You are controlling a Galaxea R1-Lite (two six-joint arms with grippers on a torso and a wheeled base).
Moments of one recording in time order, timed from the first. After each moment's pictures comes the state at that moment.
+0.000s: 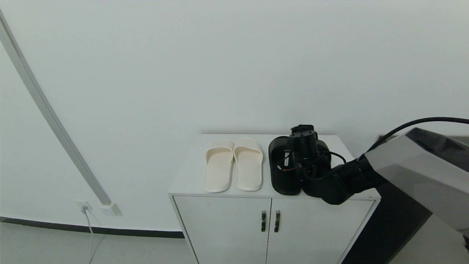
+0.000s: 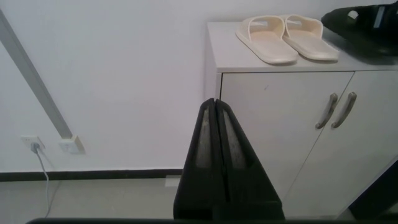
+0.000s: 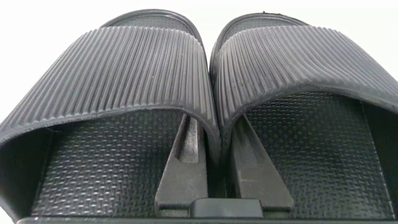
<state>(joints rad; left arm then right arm) 0.00 0.00 0.00 0.00 -0.02 0.01 0.60 2.24 -1.32 -0.61 -0.70 0.23</state>
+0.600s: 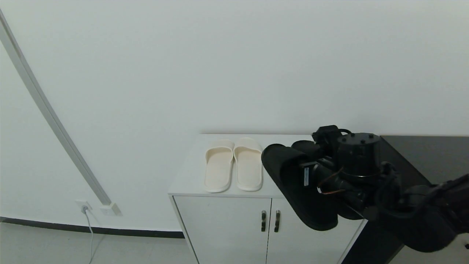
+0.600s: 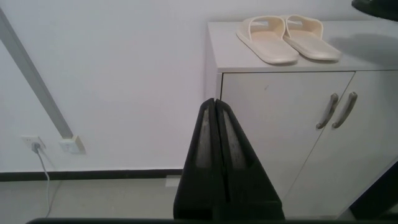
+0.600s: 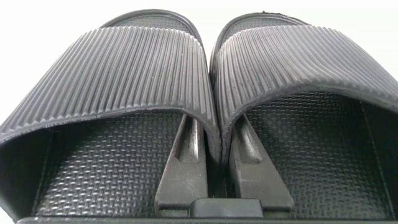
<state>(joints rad) 0.00 0.00 0.00 0.00 -0.02 0.01 0.67 1.82 -0.80 -0.77 -0.34 0.14</state>
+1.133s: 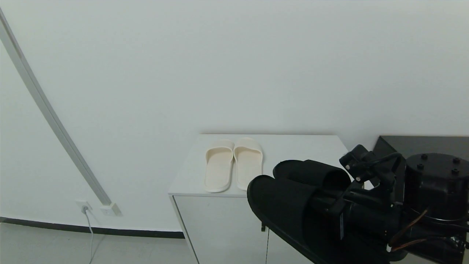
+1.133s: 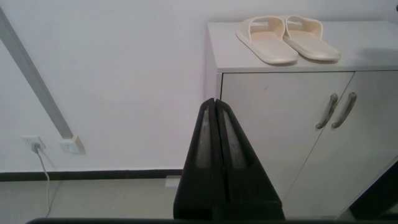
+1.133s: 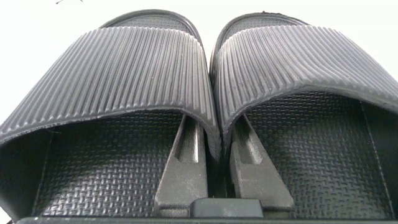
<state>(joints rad) 0.00 0.00 0.00 0.00 -0.02 0.01 0.75 1.53 -0.52 -0.76 0.03 0.06</state>
